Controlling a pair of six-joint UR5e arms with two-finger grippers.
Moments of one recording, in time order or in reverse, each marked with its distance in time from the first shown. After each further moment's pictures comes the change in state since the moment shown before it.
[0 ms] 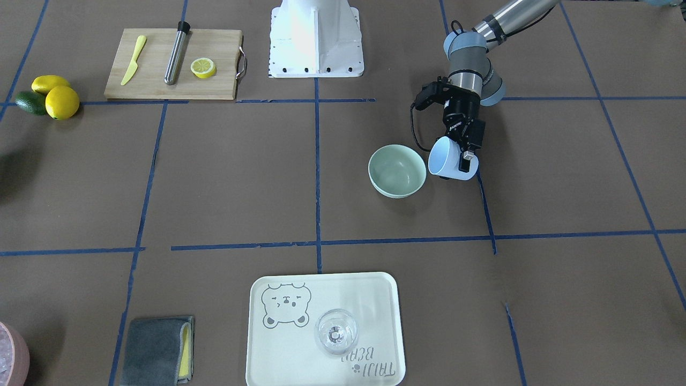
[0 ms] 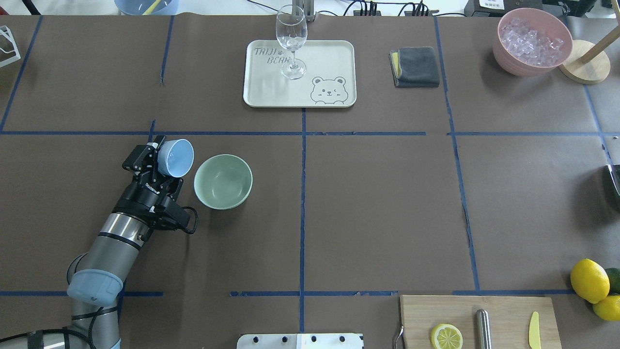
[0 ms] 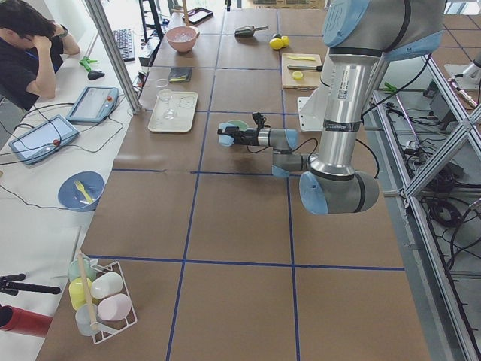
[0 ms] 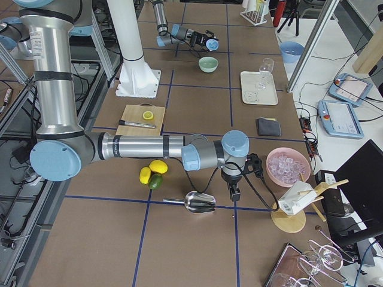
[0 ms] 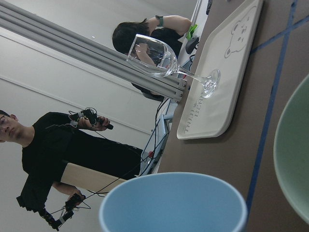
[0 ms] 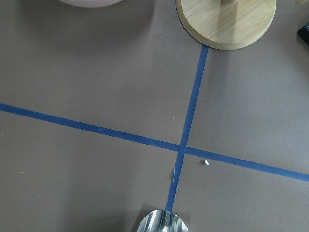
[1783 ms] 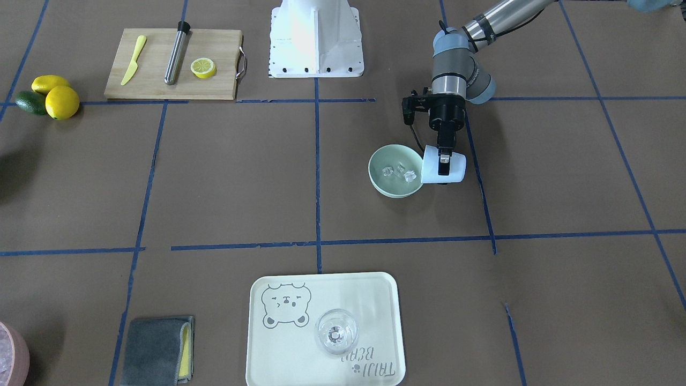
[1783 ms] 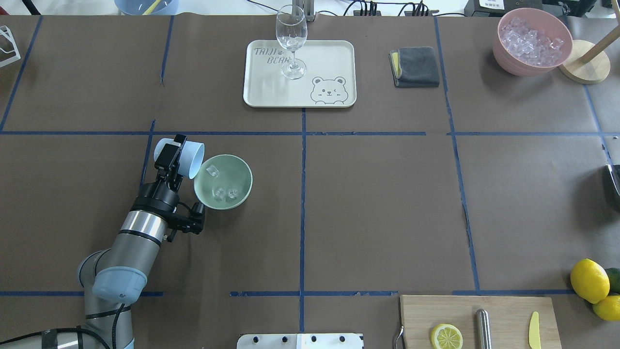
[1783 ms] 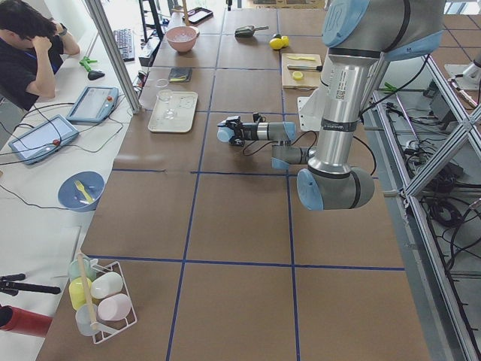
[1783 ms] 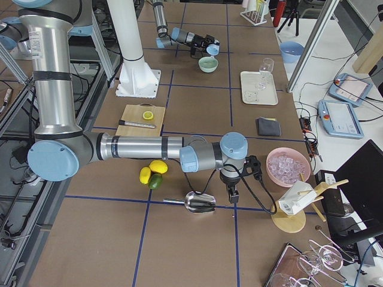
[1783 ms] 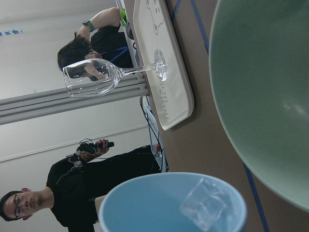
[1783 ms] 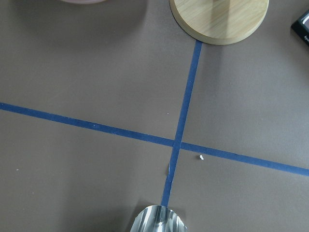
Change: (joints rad) left arm 0.003 -0.041 -0.011 0.174 0.037 0.368; right arm 0.009 -0.009 0.000 0.000 0.000 0.000
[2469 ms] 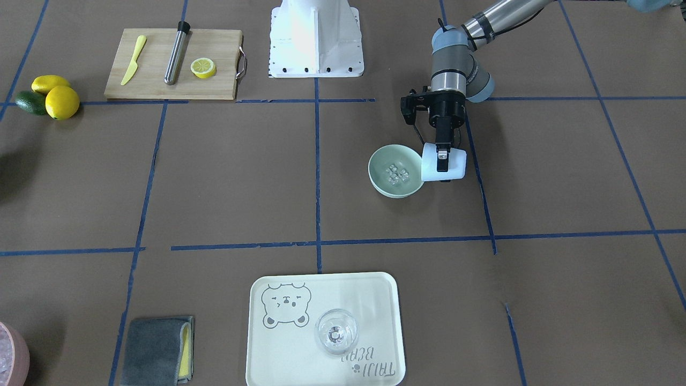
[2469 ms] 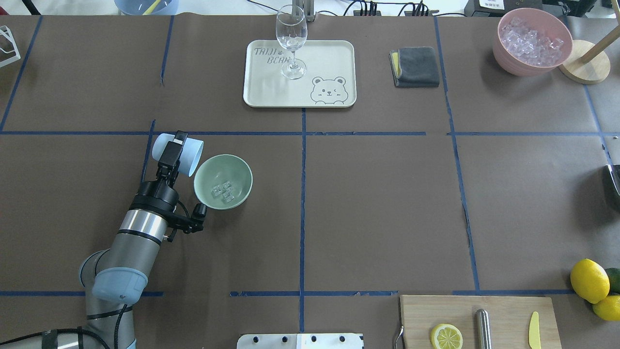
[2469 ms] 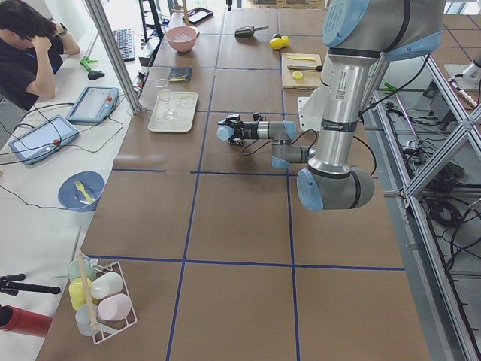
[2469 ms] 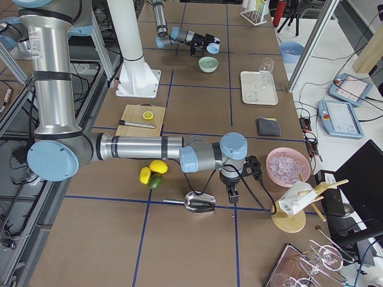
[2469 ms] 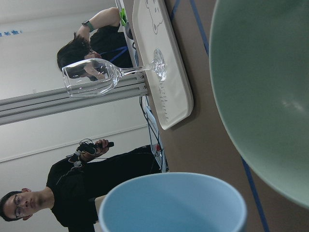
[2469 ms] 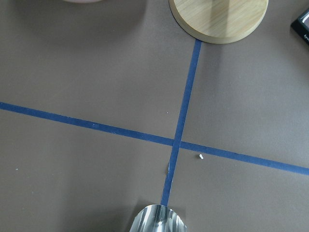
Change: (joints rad) left arm 0.001 -0.004 -0.037 -0.002 0.038 0.216; right arm 0.000 -0.001 0.000 0.000 0.000 0.001
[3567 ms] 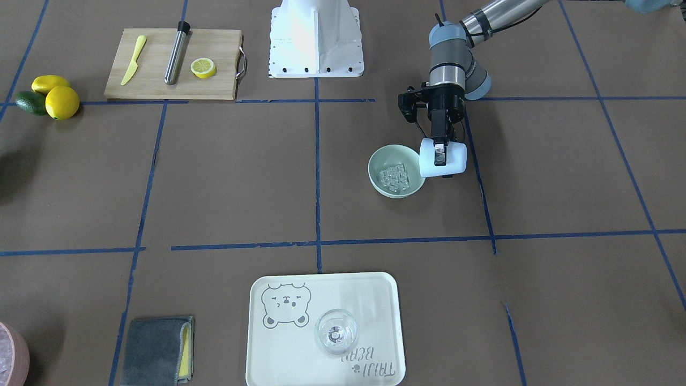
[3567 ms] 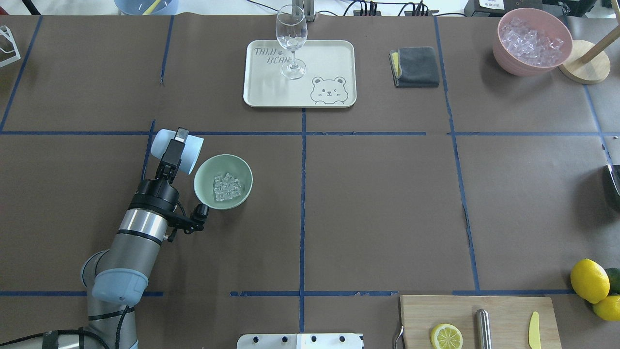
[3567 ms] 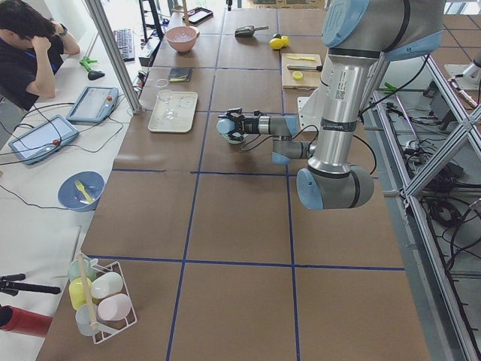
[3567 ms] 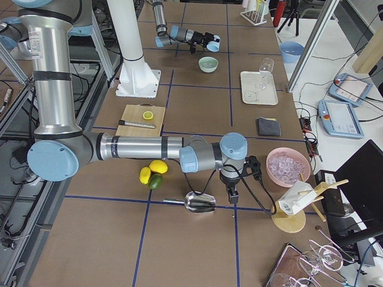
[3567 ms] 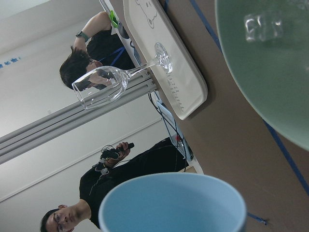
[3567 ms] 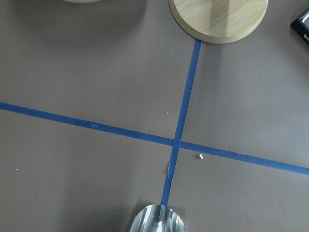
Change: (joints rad) left arm 0.002 -0.003 -0.015 -0.009 0.014 0.078; right arm 0.000 0.000 0.000 0.000 0.000 0.001
